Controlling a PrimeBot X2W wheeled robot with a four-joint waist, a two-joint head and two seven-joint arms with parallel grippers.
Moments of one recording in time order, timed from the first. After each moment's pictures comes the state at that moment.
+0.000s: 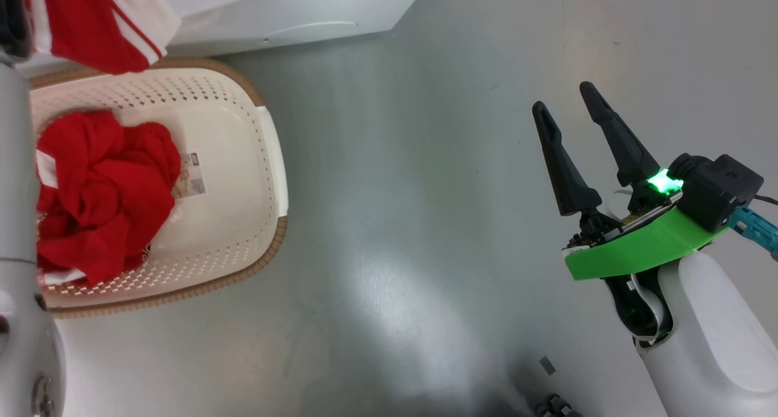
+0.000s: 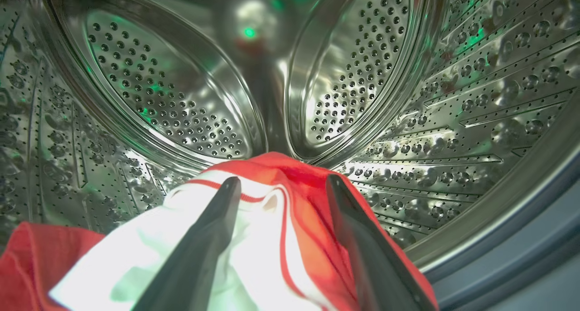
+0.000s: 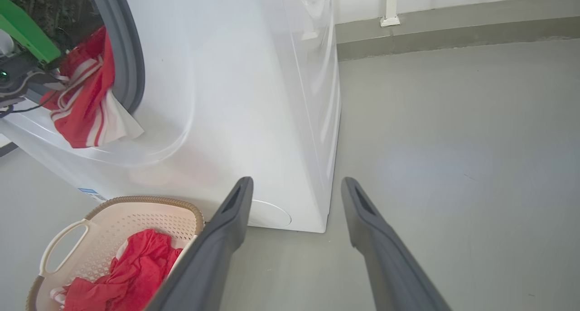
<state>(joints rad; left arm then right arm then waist) -1.35 0.18 -0.10 0.85 -0.21 -0.06 -0.26 -0.48 -0.22 0.25 0.10 0.47 0.13 -0.26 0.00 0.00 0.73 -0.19</state>
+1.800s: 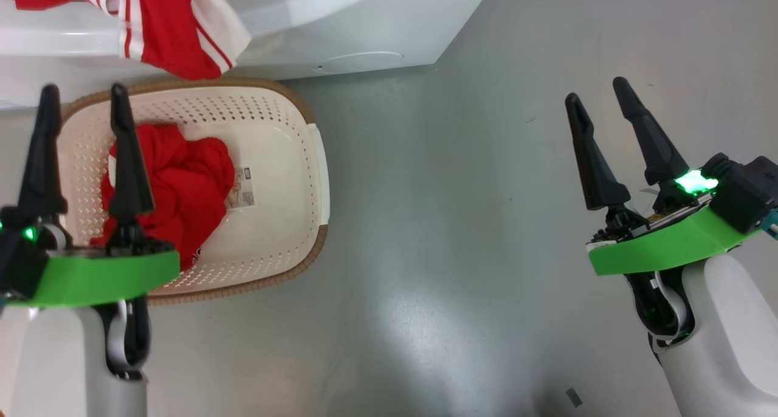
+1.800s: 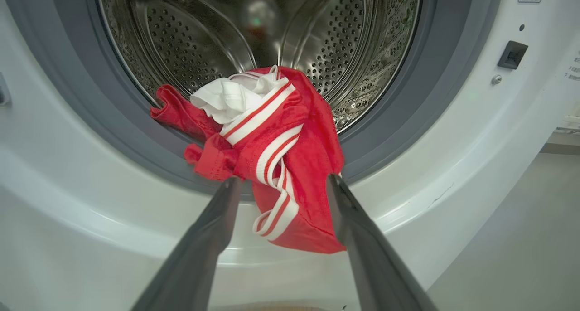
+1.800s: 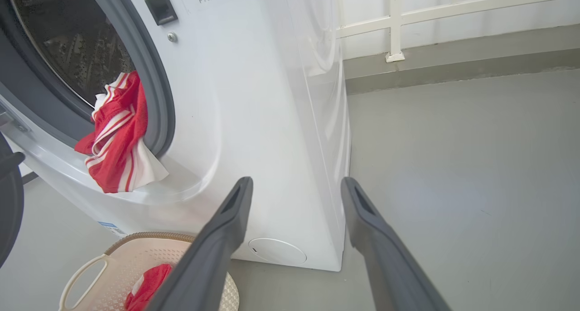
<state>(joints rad) -0.43 0.09 0.01 0.00 -0.21 -0.08 -0.26 -0.45 -0.23 0.19 0.07 0.49 0.13 -0.26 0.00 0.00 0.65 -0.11</state>
